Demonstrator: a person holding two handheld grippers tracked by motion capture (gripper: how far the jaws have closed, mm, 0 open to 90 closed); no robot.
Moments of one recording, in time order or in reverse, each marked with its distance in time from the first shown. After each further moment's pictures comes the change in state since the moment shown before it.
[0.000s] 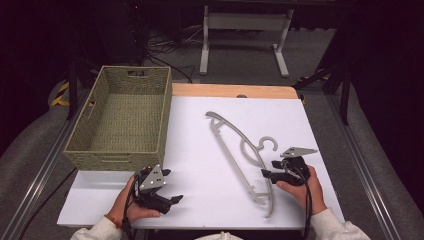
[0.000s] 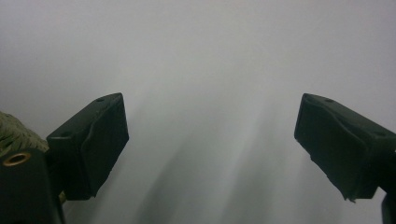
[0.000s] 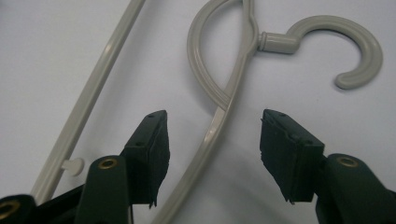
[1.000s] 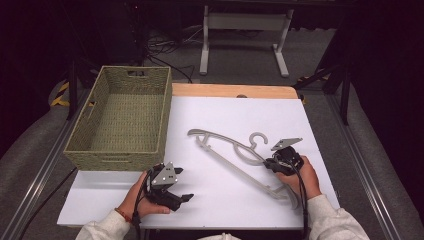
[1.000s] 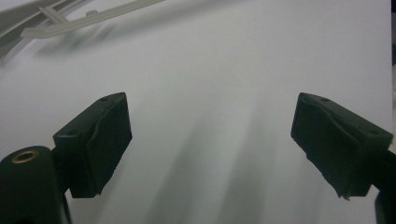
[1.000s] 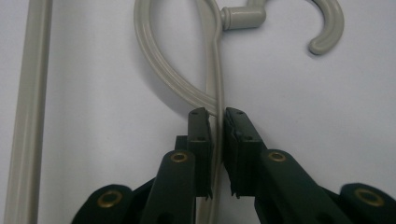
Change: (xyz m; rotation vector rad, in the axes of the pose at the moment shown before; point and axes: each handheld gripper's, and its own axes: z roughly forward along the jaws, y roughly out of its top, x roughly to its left) left arm -0.004 0.027 0.019 -0.001 -0.068 0.050; right arm -0.015 0.022 0.020 0.144 -0.048 -0.155
